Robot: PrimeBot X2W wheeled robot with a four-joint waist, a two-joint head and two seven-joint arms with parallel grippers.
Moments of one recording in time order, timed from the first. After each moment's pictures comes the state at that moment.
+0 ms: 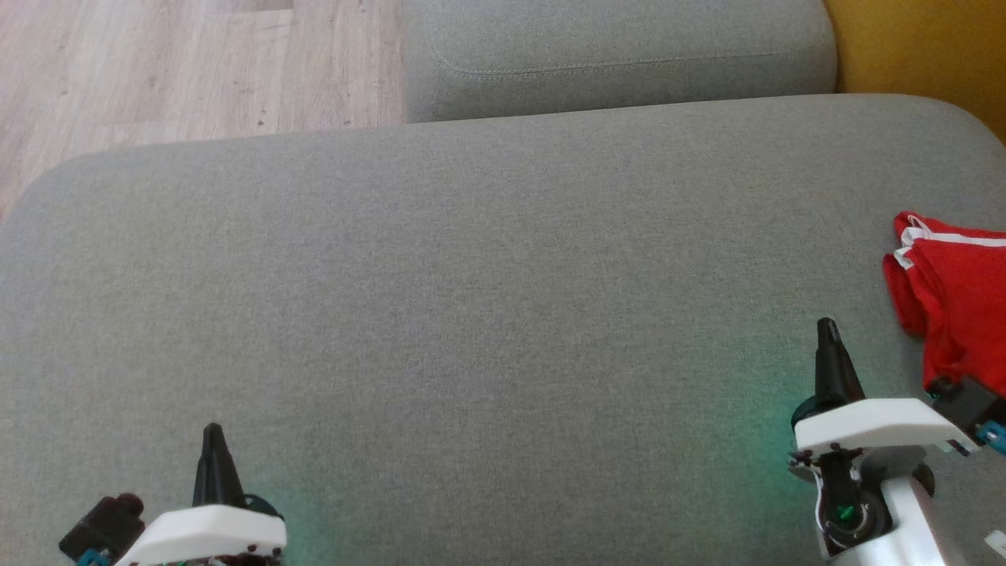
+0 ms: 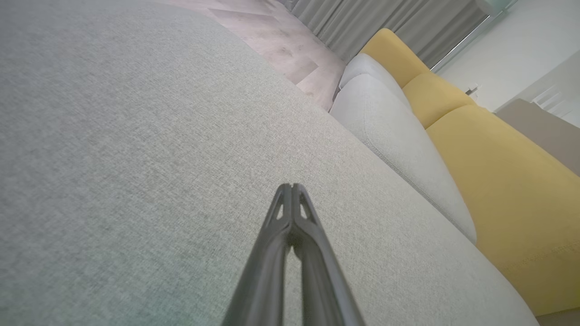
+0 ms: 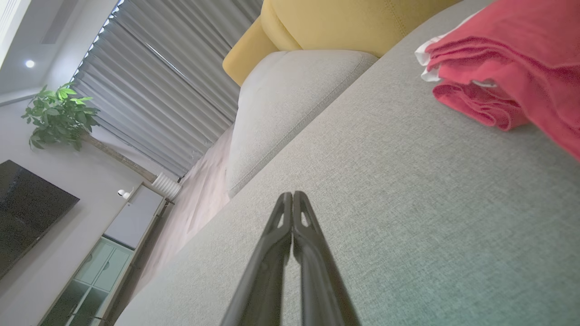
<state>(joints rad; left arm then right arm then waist) 0.00 0.04 0.00 0.35 -0.77 -0.04 -0.10 -0.17 -0.05 -0.01 0.49 0.77 0.13 -0.10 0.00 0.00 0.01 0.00</state>
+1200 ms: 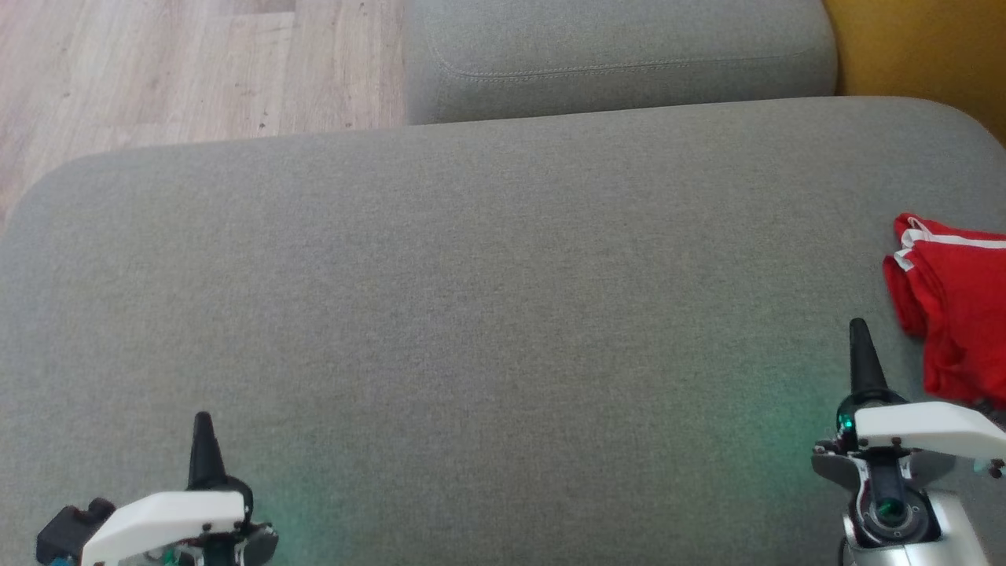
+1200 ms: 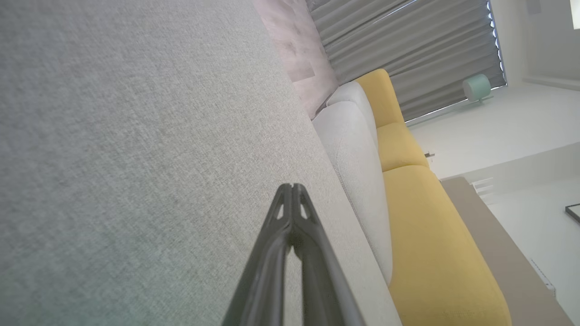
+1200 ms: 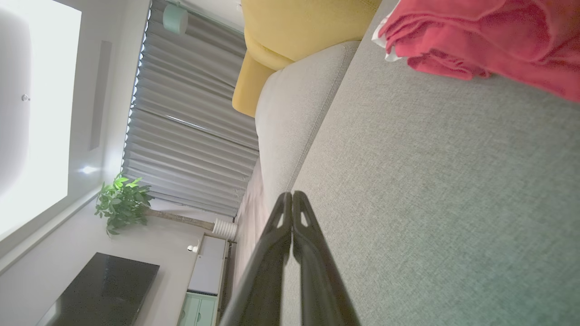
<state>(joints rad) -0.02 0.04 0.04 0.32 -1.19 -0.08 0.00 -0.13 -0.05 -0.07 0.39 1.18 0.13 0.00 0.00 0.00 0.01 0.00</state>
